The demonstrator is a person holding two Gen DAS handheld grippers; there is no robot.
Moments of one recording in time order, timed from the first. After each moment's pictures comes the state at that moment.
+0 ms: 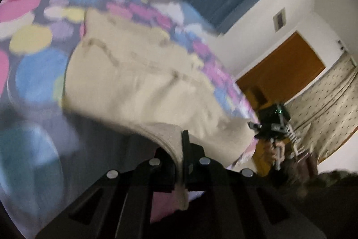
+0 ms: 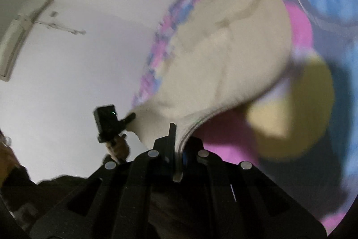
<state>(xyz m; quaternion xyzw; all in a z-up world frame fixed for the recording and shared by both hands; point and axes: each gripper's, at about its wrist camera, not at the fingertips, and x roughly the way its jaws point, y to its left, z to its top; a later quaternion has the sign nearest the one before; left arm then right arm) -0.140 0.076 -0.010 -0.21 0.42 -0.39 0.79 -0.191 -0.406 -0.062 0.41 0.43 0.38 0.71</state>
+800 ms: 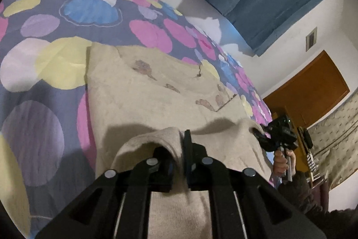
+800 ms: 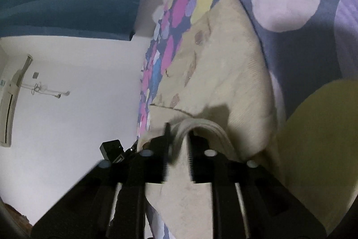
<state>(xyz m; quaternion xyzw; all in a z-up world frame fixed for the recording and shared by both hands) 0.096 0.053 -0.058 -0.21 0.44 -0.32 0.81 0.060 -0.435 -0.146 0.51 0.44 0.30 0.68</state>
